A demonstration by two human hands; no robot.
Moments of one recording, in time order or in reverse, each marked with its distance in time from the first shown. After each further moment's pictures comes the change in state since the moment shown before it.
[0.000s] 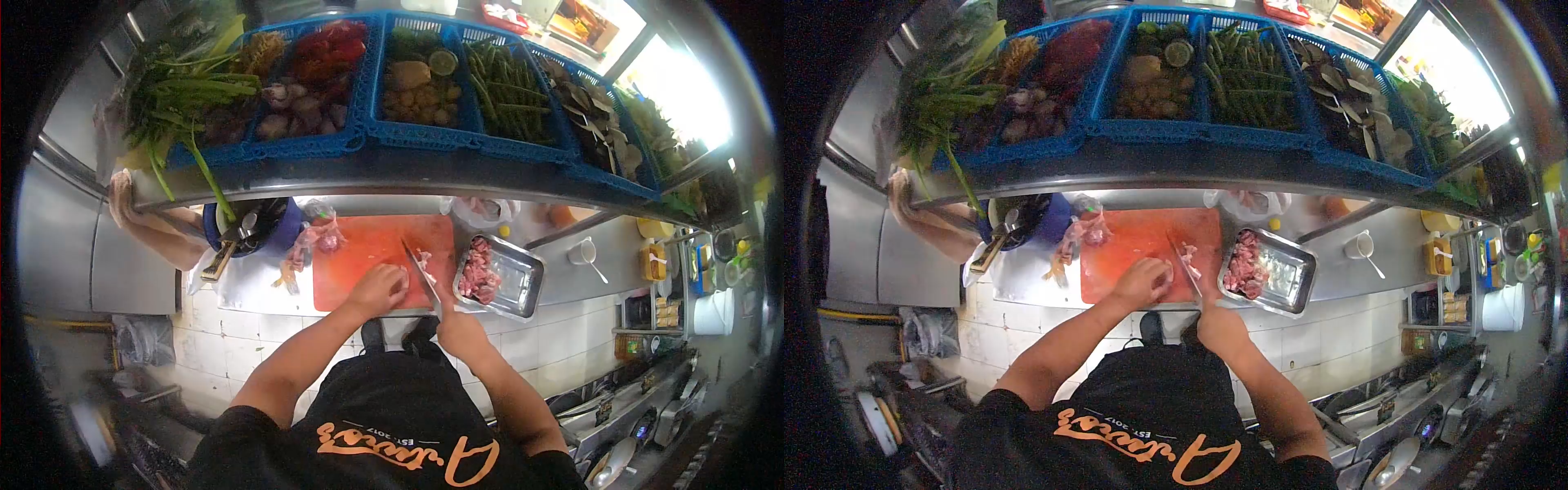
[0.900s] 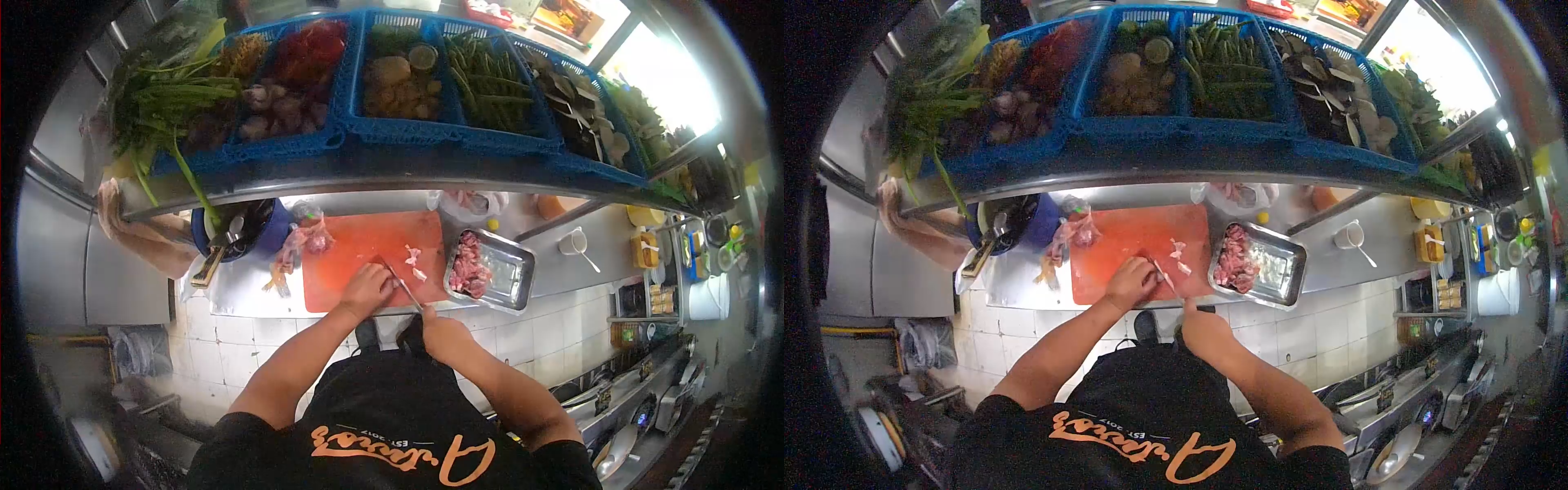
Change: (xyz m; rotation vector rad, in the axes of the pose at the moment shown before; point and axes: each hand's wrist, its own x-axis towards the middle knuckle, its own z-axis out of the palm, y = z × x) left_hand -0.011 -0.012 0.021 0.089 0.134 -0.050; right_hand -0.007 -0.018 0.006 -0.037 -0.157 0.078
